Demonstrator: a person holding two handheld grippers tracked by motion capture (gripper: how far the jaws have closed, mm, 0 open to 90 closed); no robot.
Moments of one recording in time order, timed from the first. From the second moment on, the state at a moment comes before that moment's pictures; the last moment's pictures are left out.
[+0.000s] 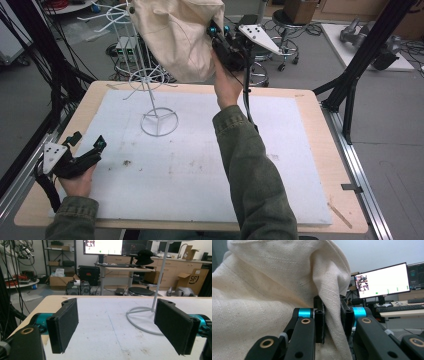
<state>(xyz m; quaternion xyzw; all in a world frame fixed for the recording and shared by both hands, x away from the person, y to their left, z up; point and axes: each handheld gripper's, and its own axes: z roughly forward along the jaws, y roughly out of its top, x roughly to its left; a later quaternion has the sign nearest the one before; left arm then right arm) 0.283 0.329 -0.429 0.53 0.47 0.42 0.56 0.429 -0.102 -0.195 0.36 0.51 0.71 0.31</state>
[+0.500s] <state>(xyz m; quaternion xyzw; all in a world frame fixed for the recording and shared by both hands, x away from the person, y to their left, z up) 0.284 0.331 -0.429 0.53 0.48 0.42 0.56 0.437 -0.093 -0.228 0.37 0.54 0.69 0.31</state>
